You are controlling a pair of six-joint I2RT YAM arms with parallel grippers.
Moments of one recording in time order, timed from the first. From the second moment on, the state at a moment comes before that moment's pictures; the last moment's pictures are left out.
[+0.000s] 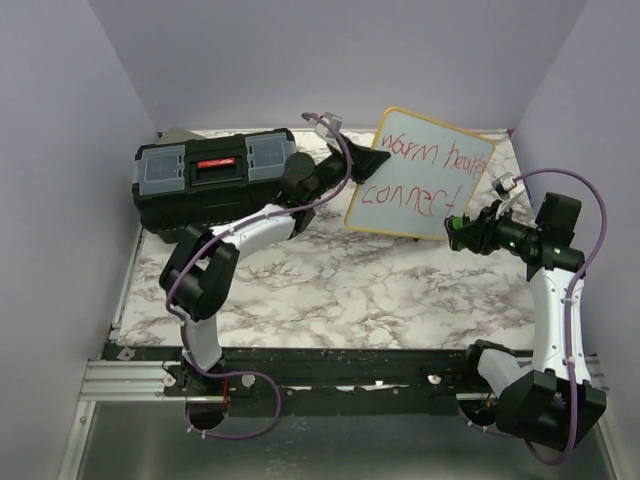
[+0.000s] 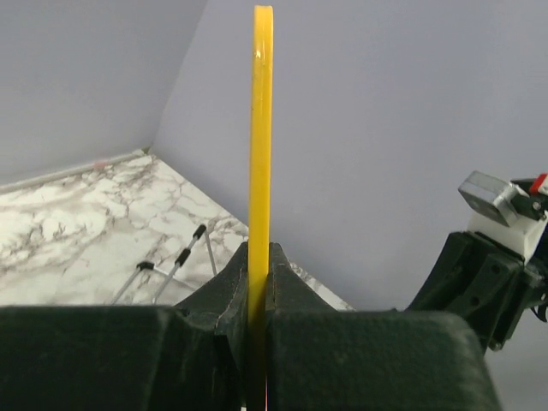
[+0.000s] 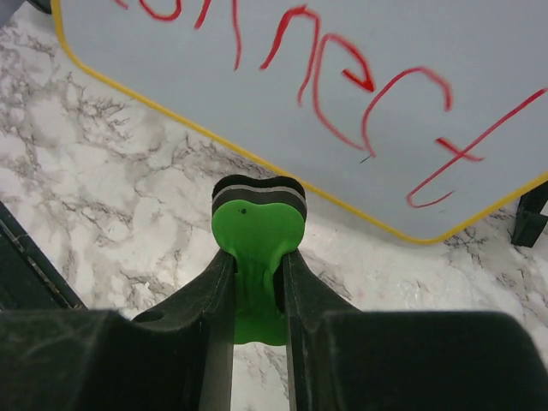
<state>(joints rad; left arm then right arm) -0.63 1.87 1.35 0.87 0.36 -0.66 -0.34 0.98 0.89 -0.62 -0.99 -0.36</state>
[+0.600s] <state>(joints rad) -0.74 1.47 0.46 1.30 0.08 -0.70 -0.24 1.05 0.92 -0.75 -1.00 -0.51</state>
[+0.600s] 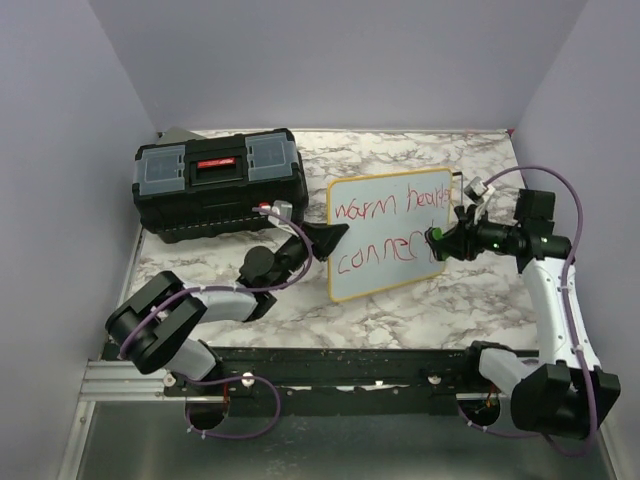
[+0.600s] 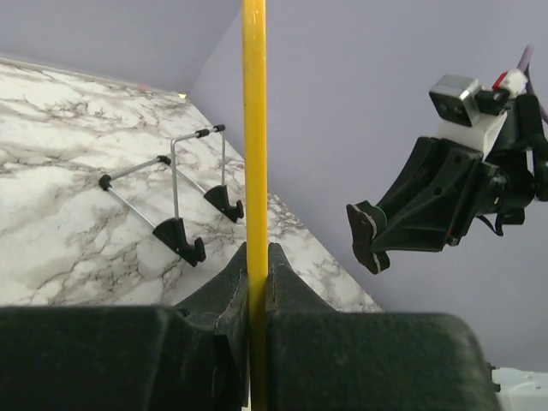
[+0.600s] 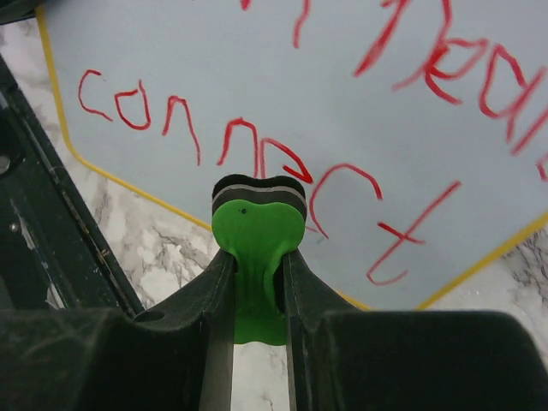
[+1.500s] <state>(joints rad) -0.91 1.45 0.29 1.38 -0.19 -0.74 0.75 1.25 1.14 -0.43 -0.30 -0.49</state>
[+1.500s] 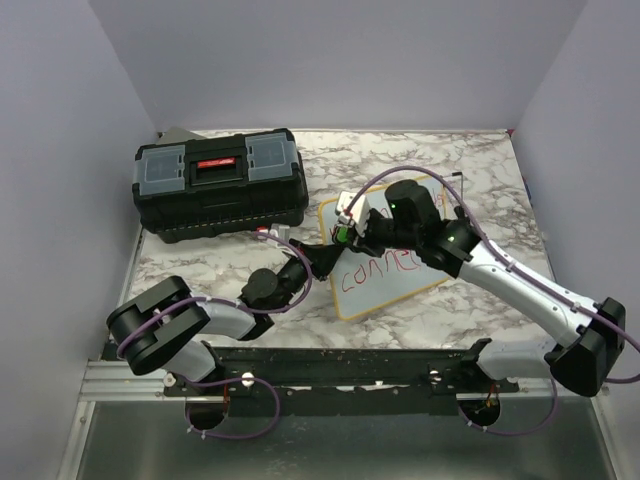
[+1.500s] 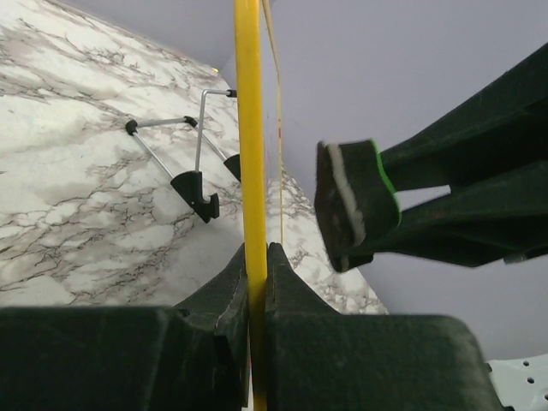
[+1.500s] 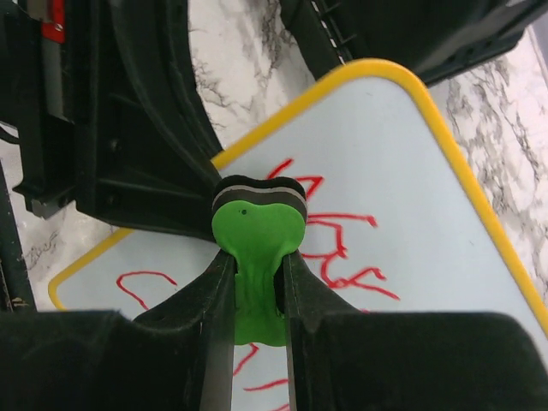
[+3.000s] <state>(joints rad) -0.90 1.45 0.29 1.36 -0.19 -0.75 0.90 1.35 1.16 -0.40 0.01 -0.64</state>
